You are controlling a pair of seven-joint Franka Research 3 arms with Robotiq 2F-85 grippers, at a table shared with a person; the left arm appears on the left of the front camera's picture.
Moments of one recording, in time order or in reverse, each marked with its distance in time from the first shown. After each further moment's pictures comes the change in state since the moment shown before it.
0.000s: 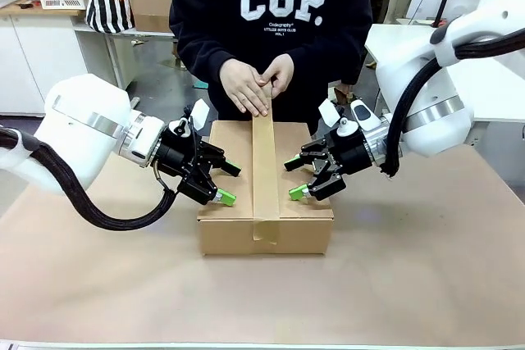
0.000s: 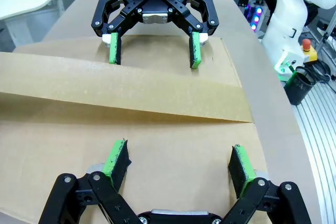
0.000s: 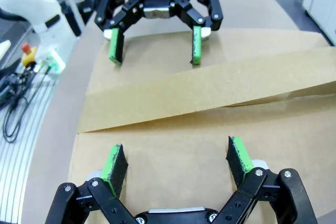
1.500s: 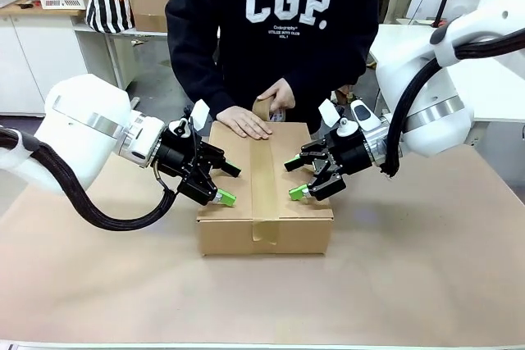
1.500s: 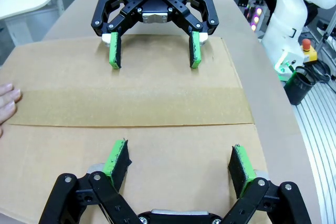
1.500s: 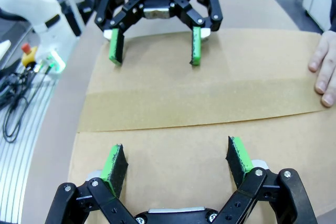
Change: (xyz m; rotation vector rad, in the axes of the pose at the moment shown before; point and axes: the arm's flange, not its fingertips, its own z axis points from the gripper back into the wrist) left arm -0.001 0.000 0.000 -0.001 0.000 0.002; right arm 0.000 0.000 0.000 0.000 0.000 0.000
